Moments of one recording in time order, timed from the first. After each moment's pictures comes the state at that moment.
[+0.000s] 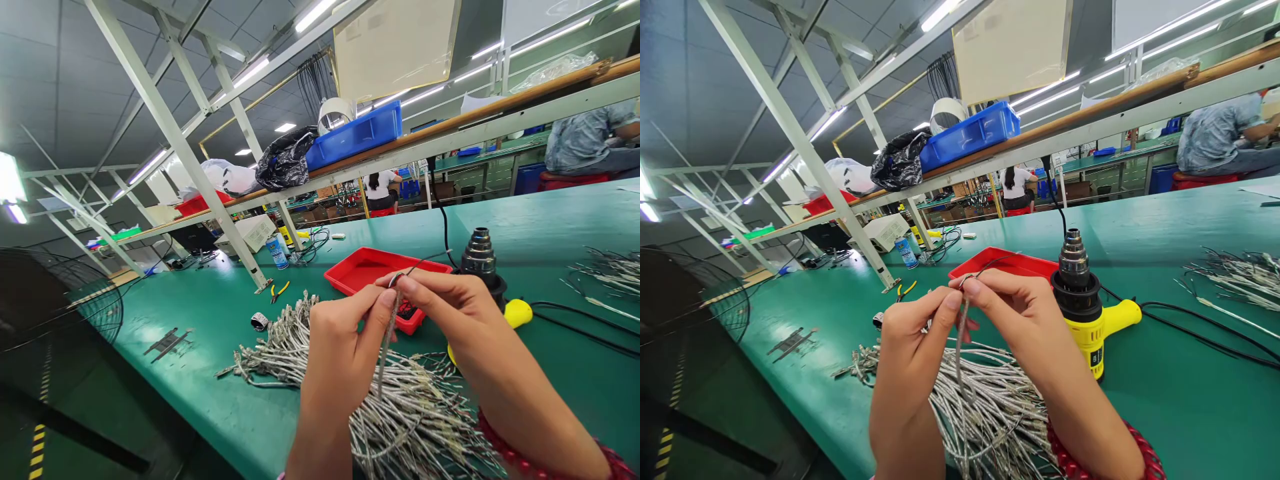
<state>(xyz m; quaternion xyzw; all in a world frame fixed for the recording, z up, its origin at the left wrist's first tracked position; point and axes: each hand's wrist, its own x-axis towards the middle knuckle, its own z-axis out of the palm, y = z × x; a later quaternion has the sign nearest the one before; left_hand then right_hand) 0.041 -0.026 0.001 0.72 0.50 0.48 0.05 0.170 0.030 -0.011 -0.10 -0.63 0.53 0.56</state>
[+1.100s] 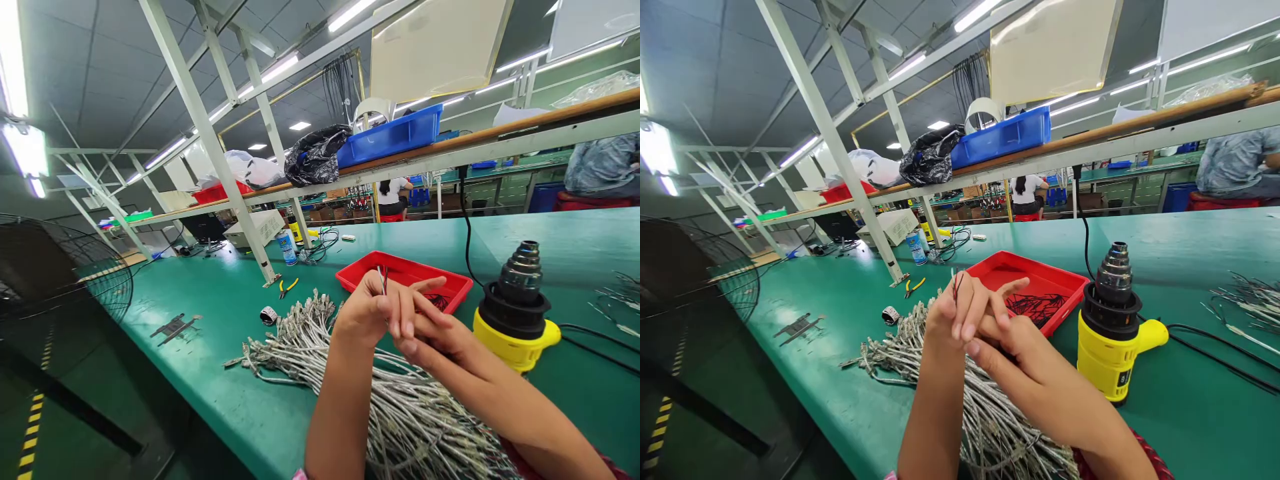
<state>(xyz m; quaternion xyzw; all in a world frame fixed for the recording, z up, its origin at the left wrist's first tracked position) 0.001 0.031 -0.008 0.66 0.10 0.55 0.50 0.154 0.018 -0.034 -0.14 -0.82 0.31 0.45</state>
